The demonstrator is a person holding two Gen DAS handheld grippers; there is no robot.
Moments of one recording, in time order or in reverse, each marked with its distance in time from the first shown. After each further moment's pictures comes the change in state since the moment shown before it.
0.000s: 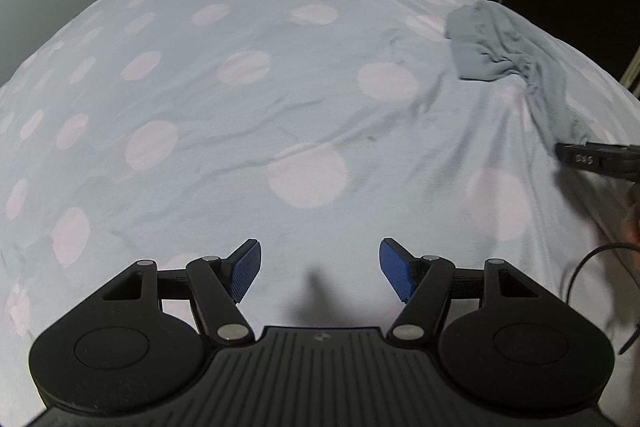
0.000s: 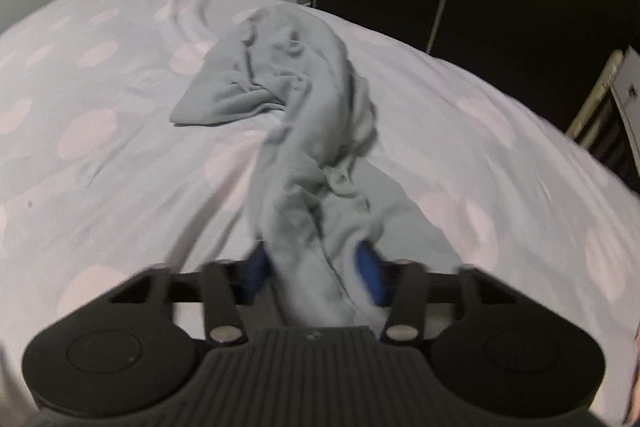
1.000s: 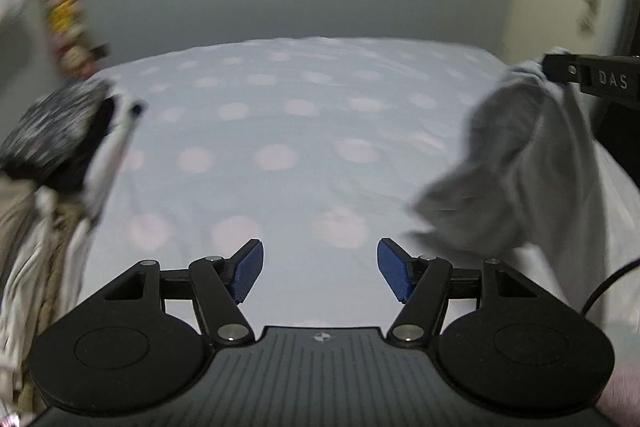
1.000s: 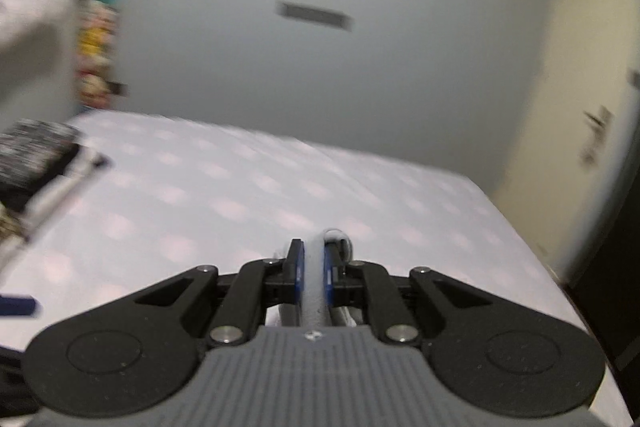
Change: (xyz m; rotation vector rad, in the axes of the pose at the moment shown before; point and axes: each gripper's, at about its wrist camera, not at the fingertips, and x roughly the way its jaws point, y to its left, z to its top) left arm -0.225 0.271 -0.185 -0.643 -0.268 0.363; right arm -0.368 0.397 -0.015 -0.654 -0.540 0.676
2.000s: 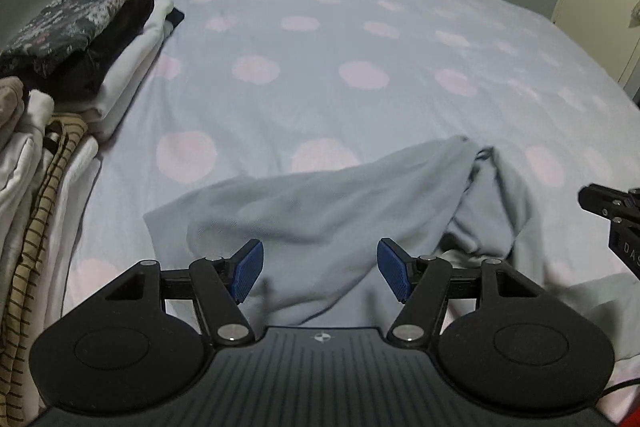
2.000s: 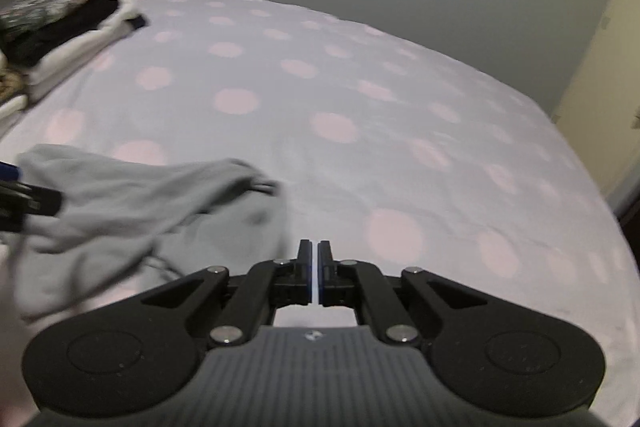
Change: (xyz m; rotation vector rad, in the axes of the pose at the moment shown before) left arm 0.114 0.096 -0.049 -0.048 0.155 0.072; right arm 0.103 0.082 -0.128 -0.089 0.296 0.090
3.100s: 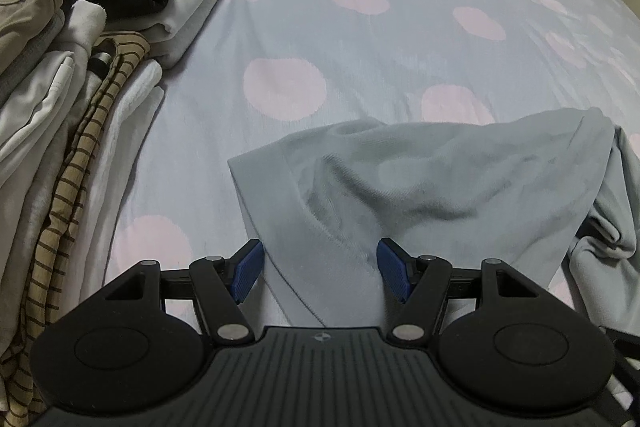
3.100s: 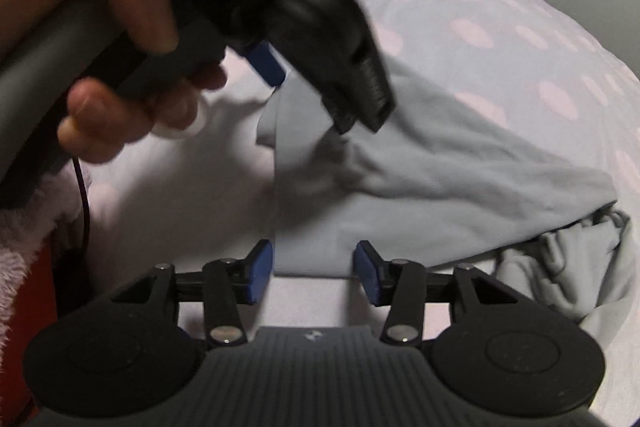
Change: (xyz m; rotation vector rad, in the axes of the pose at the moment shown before) left arm 0.046 0.062 -0.007 -0.089 0.169 0.141; right arm 0.019 0.166 -0.033 -0.397 0.116 0.548
